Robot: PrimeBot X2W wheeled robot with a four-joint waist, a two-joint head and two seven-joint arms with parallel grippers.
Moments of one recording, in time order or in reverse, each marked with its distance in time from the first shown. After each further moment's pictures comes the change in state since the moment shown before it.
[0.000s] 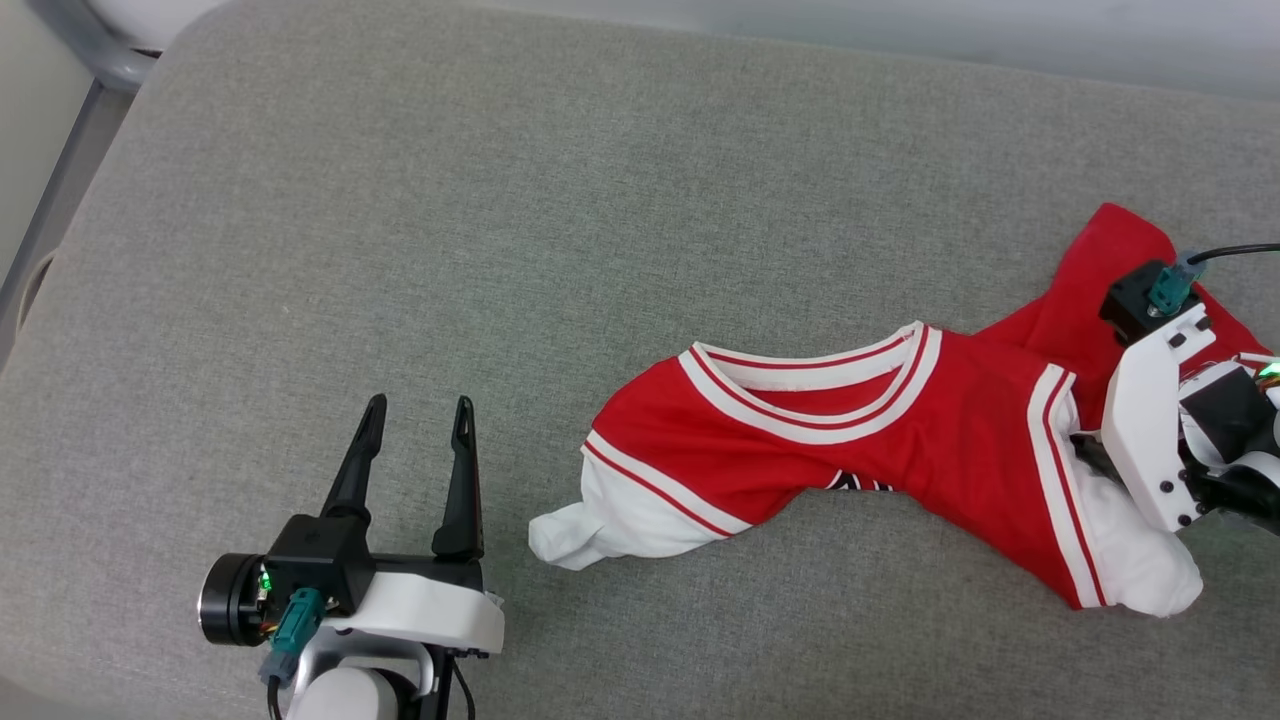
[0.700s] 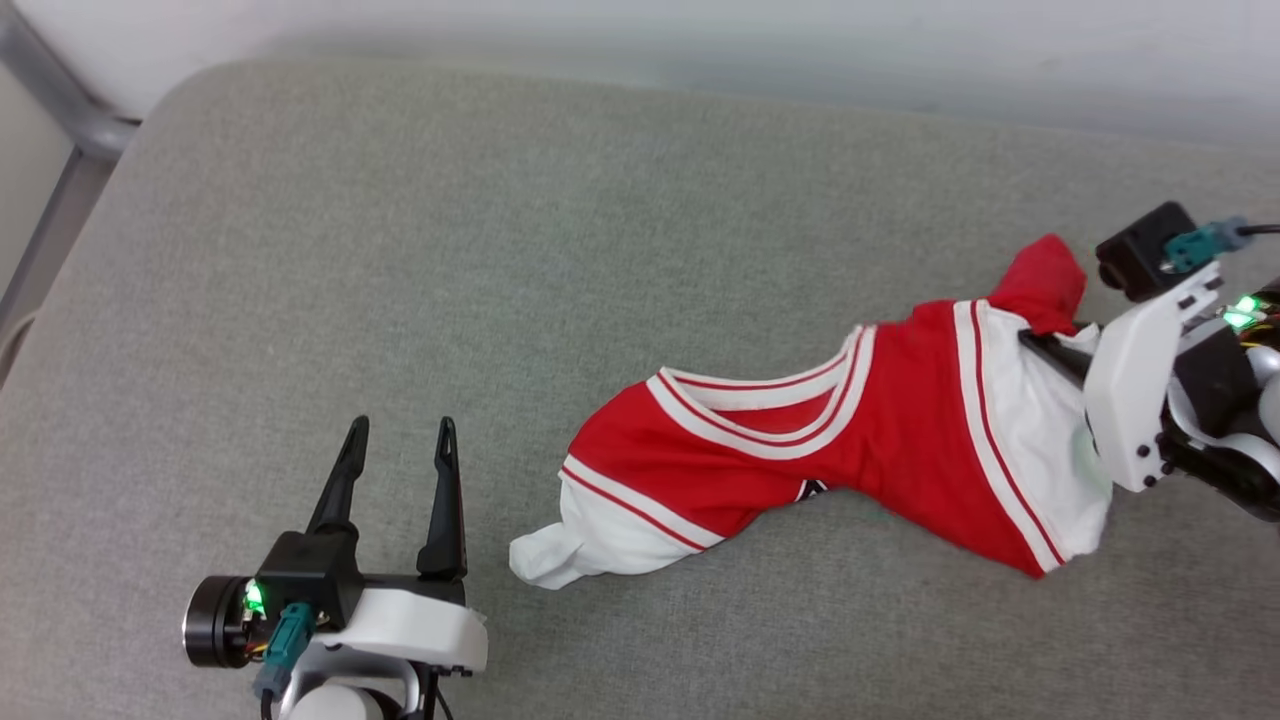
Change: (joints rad) left arm 0.021 0.000 0.031 0.016 0.025 -0.001 0.000; right arm -0.034 0.021 -0.022 -0.072 0.063 0.001 -0.330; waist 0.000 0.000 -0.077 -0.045
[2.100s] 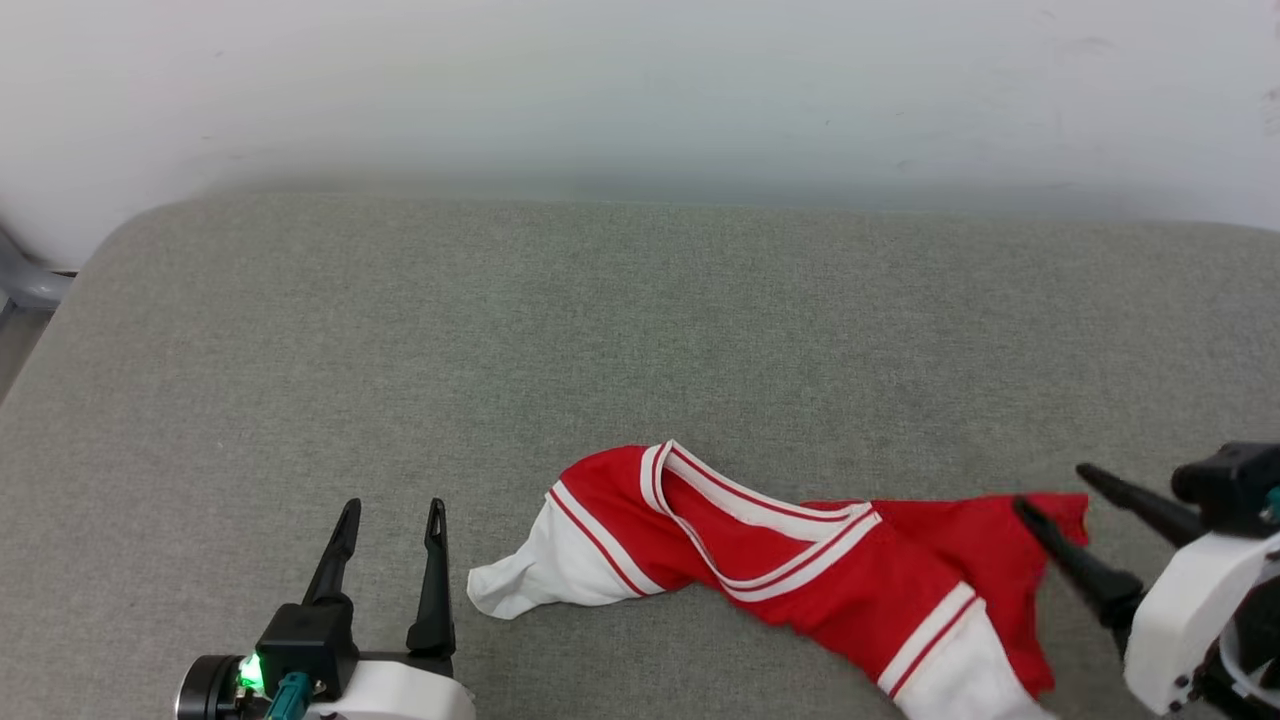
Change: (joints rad) left arm 0.125 0.000 0.022 -0.003 0.021 -0.006 0.000; right arm 0.712 0.077 -0.526 -0.466 -0.188 0.000 -0.116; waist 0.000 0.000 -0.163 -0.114
